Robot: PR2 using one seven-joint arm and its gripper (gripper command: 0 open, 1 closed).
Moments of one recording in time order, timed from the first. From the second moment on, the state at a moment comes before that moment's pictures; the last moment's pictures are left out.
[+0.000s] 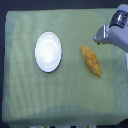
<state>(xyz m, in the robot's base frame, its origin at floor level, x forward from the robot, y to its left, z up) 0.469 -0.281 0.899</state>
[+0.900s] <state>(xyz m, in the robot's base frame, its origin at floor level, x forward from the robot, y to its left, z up) 0.476 -0.272 0.888</state>
